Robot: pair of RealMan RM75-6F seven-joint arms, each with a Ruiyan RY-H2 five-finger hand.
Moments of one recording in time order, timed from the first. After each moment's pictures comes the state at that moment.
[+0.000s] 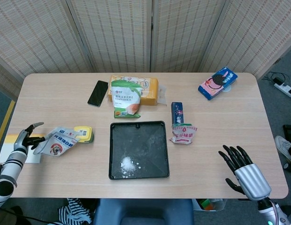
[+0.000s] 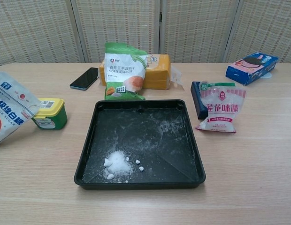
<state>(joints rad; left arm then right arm) -0.45 -1.23 -0.41 -1.35 0.59 0.52 -0.57 0.10 -1.10 -0.09 -1.65 -1.79 1.47 -0.12</state>
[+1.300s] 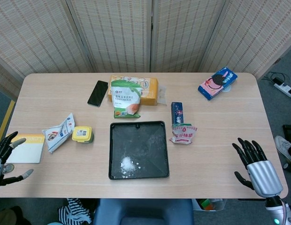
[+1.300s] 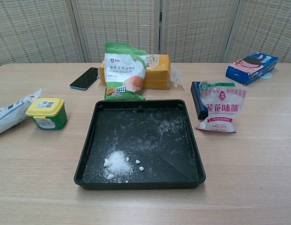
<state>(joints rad) 0.00 -1.06 -0.18 -1.46 1.77 1.48 -0.49 0.06 -1.10 -0.04 -1.66 -1.70 1.54 -0.12</state>
